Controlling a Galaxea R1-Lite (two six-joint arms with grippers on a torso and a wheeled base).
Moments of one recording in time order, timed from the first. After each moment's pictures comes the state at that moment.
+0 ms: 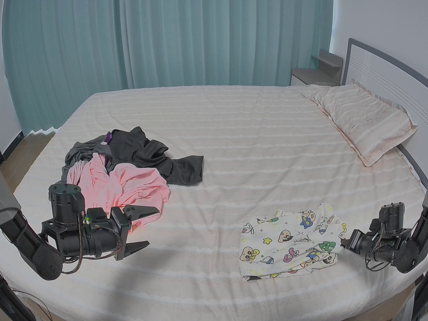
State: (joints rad) left arm -0.23 1.81 -0.32 -1.02 -0.52 -1.19; right arm 0.05 1.94 -0.13 -1.08 0.07 0.60
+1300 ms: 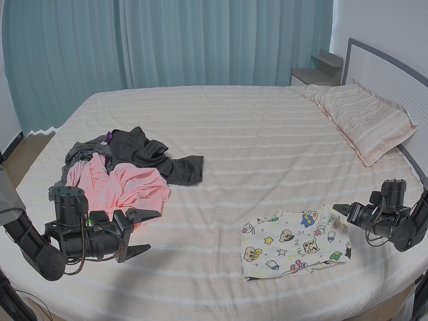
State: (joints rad) left arm -0.24 1.84 -0.31 -1.03 -0.52 -1.19; right arm -0.01 1.96 -0.35 -1.04 0.12 0.44
